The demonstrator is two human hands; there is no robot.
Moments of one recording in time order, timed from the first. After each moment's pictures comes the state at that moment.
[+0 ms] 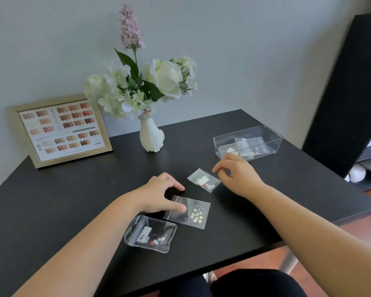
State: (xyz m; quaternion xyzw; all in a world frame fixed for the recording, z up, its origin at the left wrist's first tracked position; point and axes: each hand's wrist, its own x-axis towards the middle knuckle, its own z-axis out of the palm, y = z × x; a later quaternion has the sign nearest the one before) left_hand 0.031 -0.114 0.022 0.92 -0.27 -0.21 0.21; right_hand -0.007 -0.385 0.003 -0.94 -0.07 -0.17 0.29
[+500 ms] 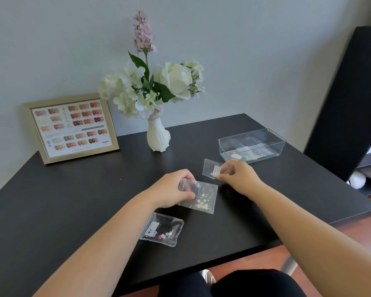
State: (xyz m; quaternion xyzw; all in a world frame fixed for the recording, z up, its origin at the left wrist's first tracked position) left_hand 0.015 -0.129 0.024 0.91 -0.26 -0.13 0.30; right_hand -0.005 -0.372 0.003 -0.90 0.07 -0.06 0.43
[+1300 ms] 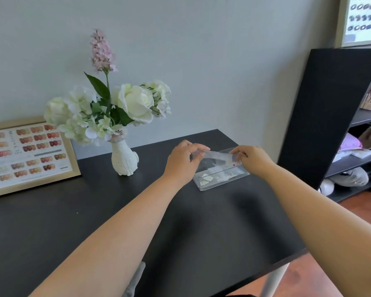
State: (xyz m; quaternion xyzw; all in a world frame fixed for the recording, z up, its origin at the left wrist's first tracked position) left_hand 0.087 -0.284 0.067 0.84 -0.32 0.13 0.42; right_hand 0.049 -0.520 0.052 -0.94 0.10 -0.14 0.30
